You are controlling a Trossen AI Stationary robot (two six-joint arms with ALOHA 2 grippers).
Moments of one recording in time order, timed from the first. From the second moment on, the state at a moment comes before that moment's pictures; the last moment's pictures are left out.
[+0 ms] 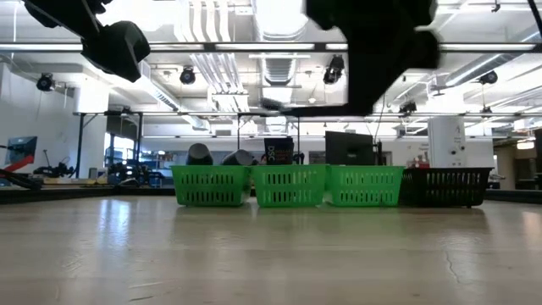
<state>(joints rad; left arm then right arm) -0.50 1.22 0.85 -0.42 -0.15 -0.47 0.44 1.96 1.59 -0.96 0.25 1.09</state>
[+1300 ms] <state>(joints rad) -0.47 1.04 0.86 -0.43 -0.07 -0.39 0.12 1.48 1.27 -0.78 0.34 1.14</state>
